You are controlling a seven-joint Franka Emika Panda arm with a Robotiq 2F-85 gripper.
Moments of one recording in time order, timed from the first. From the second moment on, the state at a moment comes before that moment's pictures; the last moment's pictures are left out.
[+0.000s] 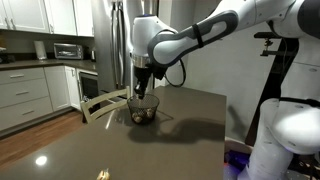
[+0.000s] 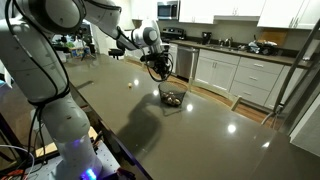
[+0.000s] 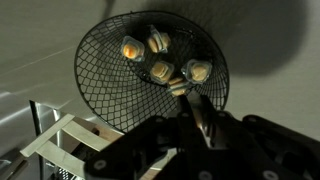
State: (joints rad) arm 0.07 -0.08 0.10 -2.09 -0.30 2.14 0.11
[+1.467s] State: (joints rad) arm 0.07 -0.04 0.03 -1.96 -0.24 2.05 0.22
